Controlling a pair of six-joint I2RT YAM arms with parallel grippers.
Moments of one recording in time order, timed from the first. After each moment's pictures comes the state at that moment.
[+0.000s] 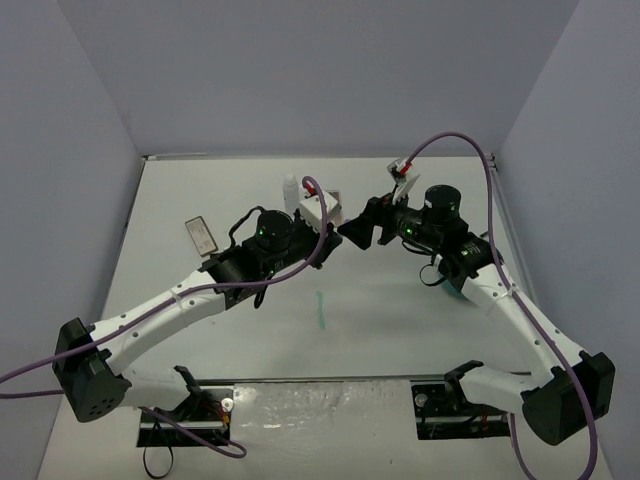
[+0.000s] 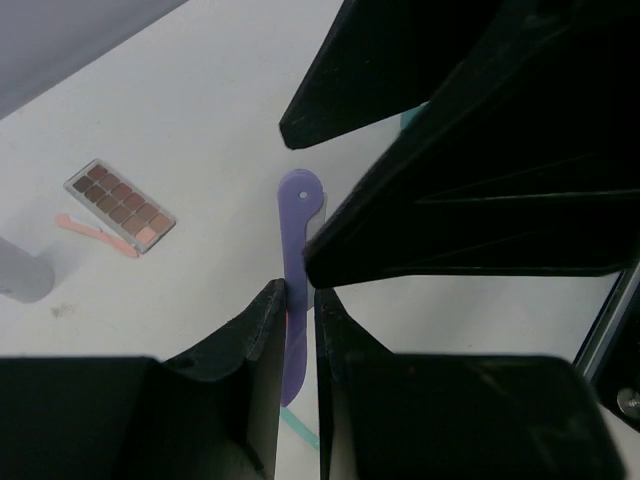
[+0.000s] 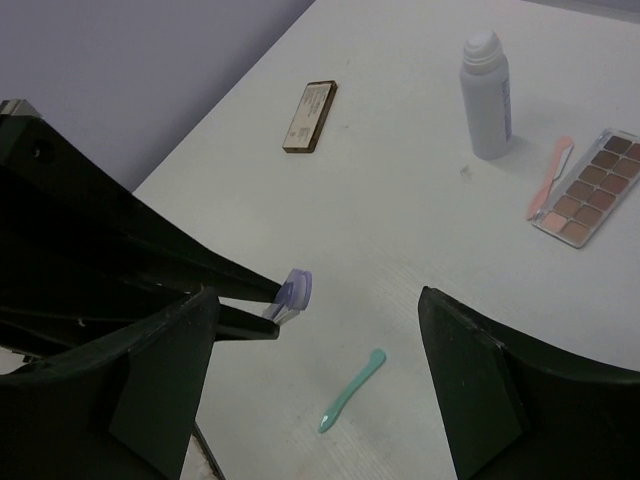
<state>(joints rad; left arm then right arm) -0.86 1.28 1.12 -0.09 0.04 -0.07 0.43 1.14 0.99 -0.09 -0.52 0.31</state>
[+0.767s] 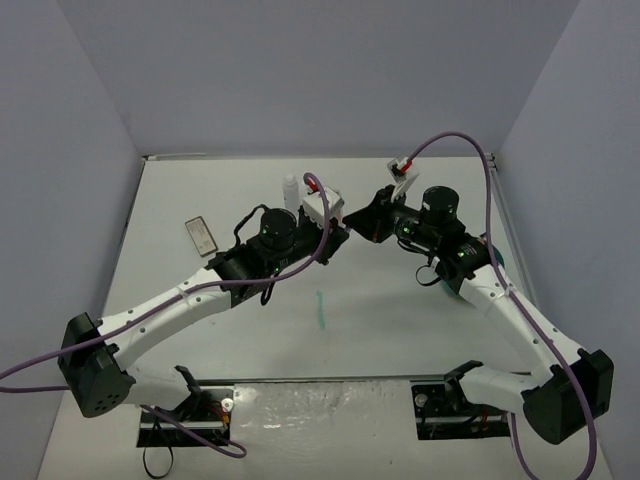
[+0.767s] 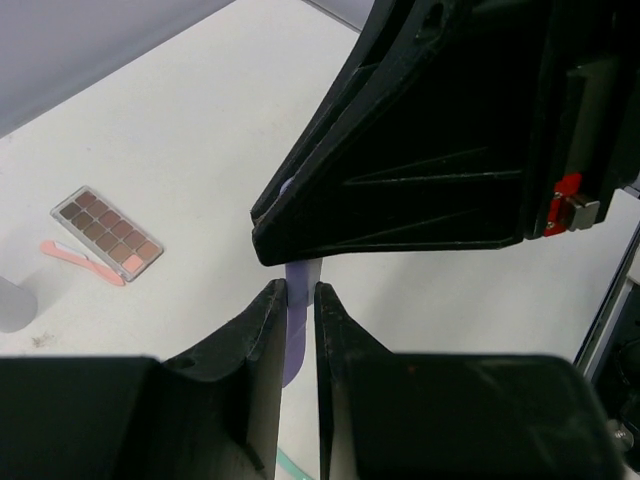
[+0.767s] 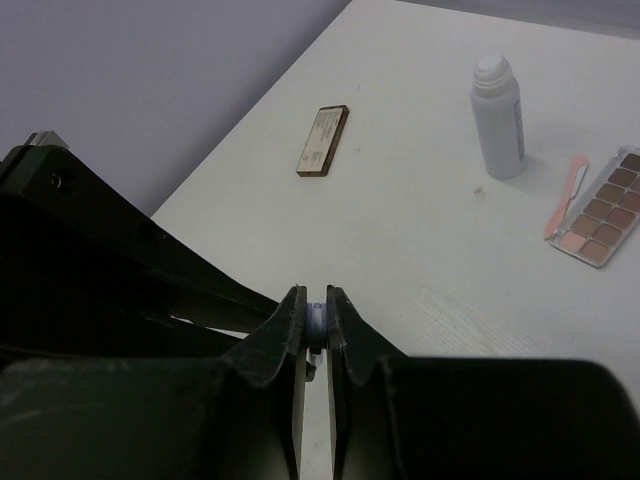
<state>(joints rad) -0.88 1.31 1.13 -0.01 0.05 -0.09 0.45 1.15 0.98 0.00 -0.49 0.38</state>
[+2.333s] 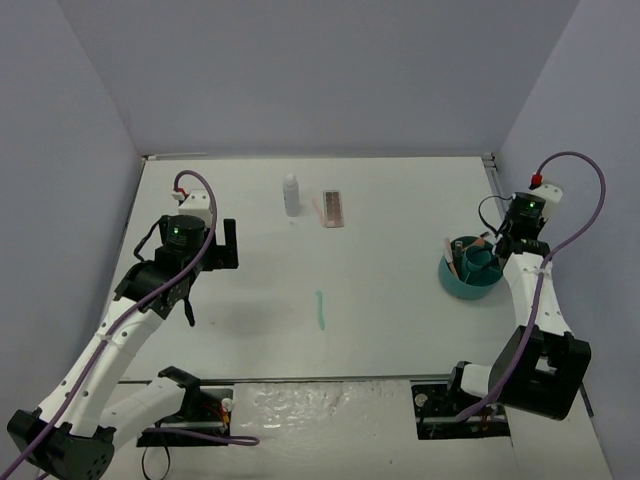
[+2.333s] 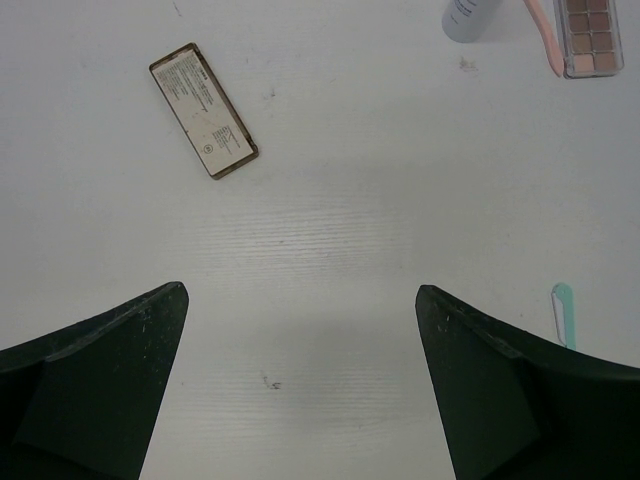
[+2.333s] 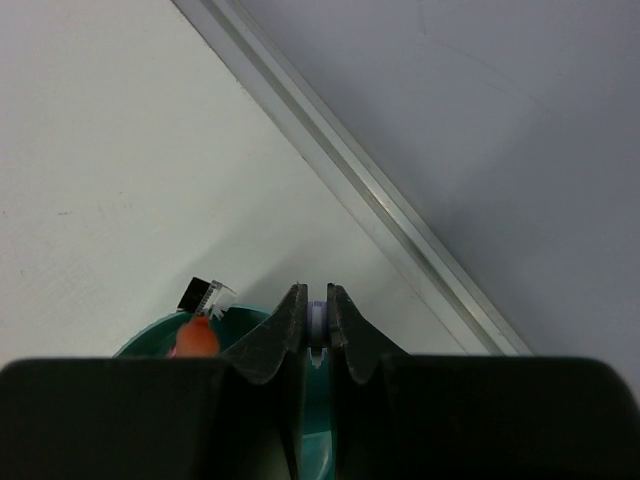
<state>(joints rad) -0.40 0.94 1.01 -0.68 -0.30 -0.23 -0.28 1.26 0.90 -0.22 0.35 0.16</state>
